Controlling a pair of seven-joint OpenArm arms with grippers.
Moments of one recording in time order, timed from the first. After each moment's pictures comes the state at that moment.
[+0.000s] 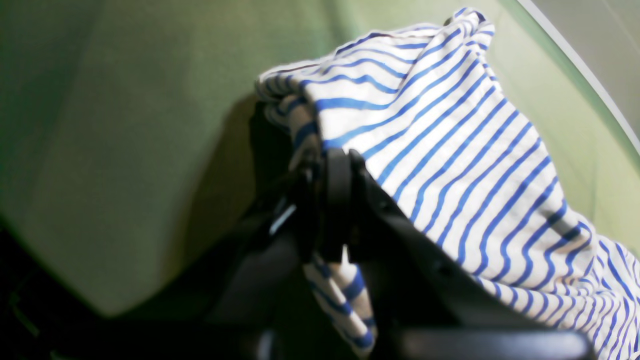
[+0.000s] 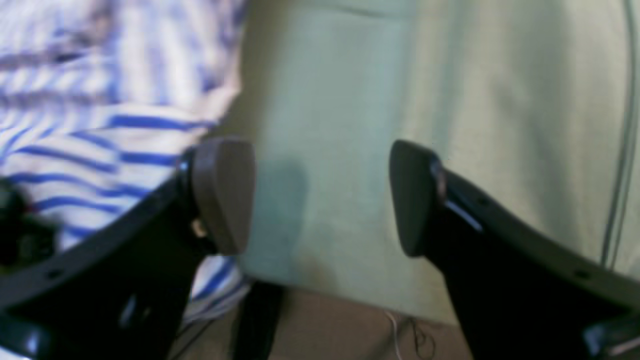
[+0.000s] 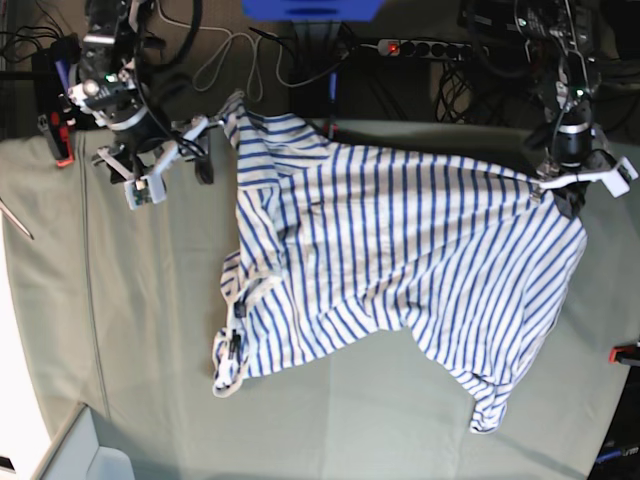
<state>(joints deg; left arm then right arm) 20.3 -7.1 -21.8 86.8 -40.9 0.9 3.2 -24.3 -2.2 16.2 100.7 0.0 30.2 -28.8</state>
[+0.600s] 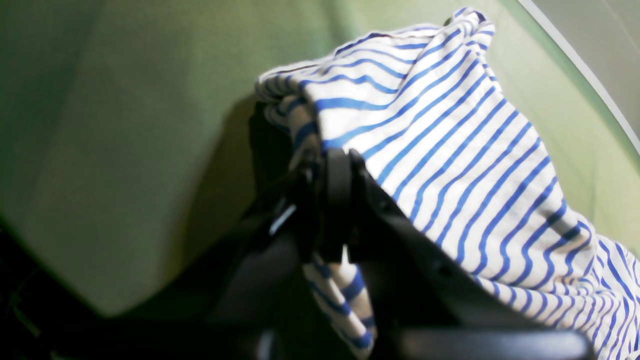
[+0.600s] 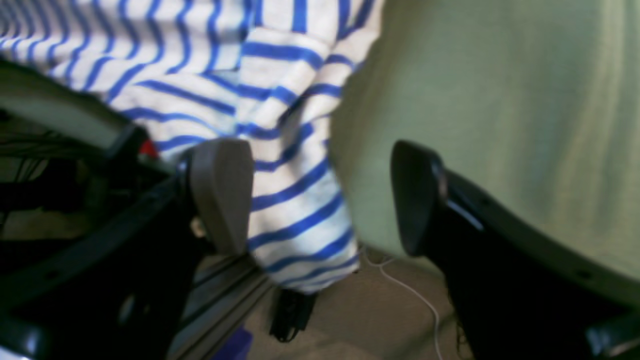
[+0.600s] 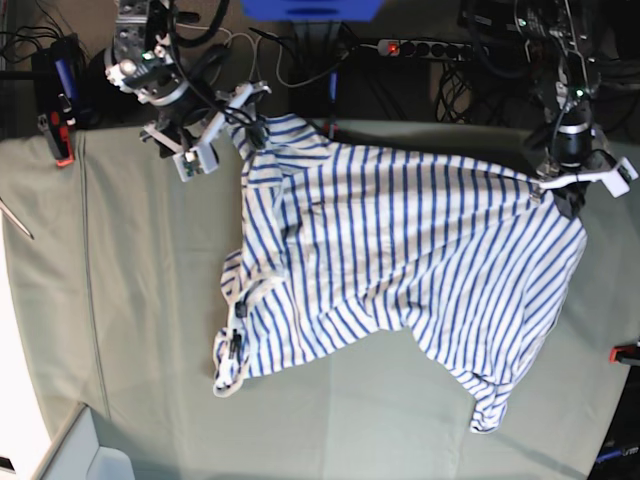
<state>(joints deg) 20.3 -7.1 -21.8 86.8 -40.9 0.9 3.1 -28.7 -4.7 9.0 99.5 -0.3 31.6 -29.3</state>
